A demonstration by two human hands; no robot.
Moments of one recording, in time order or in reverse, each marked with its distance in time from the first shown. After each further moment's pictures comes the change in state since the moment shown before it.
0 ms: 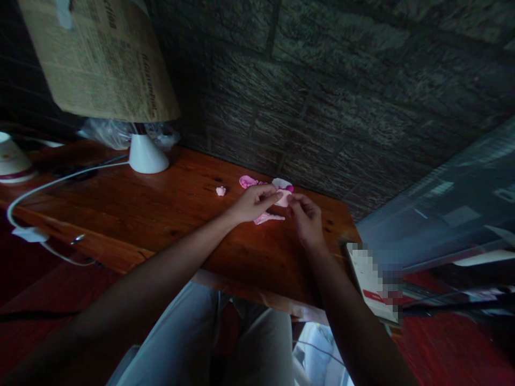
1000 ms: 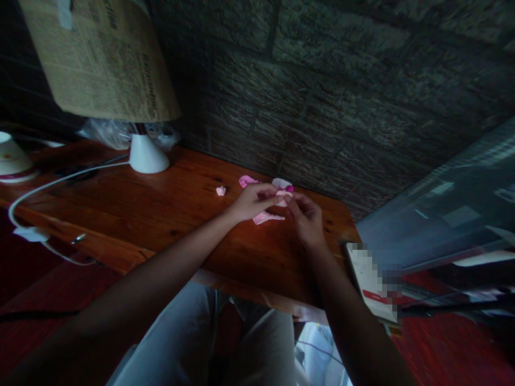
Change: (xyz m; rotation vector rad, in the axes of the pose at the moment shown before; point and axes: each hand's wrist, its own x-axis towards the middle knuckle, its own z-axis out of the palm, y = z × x) left_hand 0.000 -0.009 0.001 -0.149 0.062 -0.051; right_hand 0.001 -0.001 -0.002 -0.039 -0.034 -0.019
